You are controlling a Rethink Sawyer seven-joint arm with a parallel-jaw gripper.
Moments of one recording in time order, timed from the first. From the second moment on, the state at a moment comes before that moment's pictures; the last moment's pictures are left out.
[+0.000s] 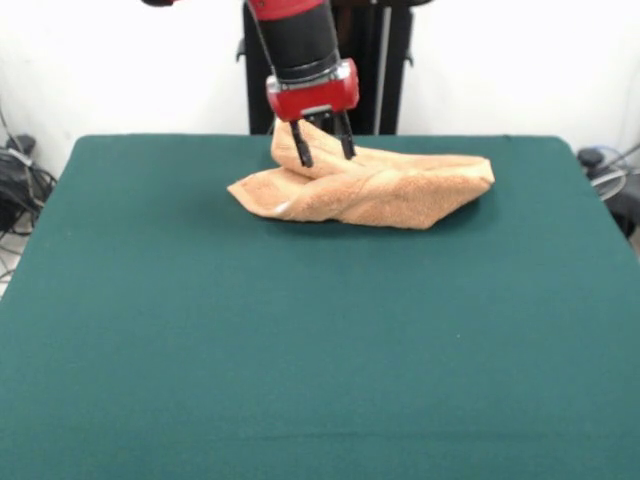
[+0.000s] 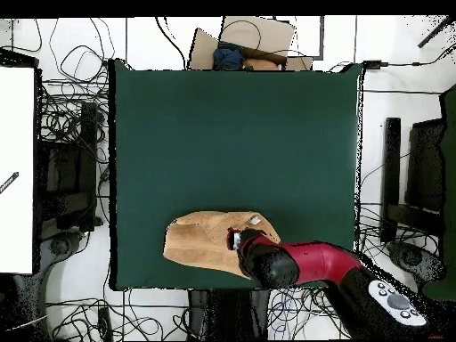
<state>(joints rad) -0.87 -0.64 0.49 2.15 -0.63 0.20 1.83</state>
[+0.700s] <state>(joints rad) -0.69 -0.71 0.34 2.12 -0.66 0.20 1.83</state>
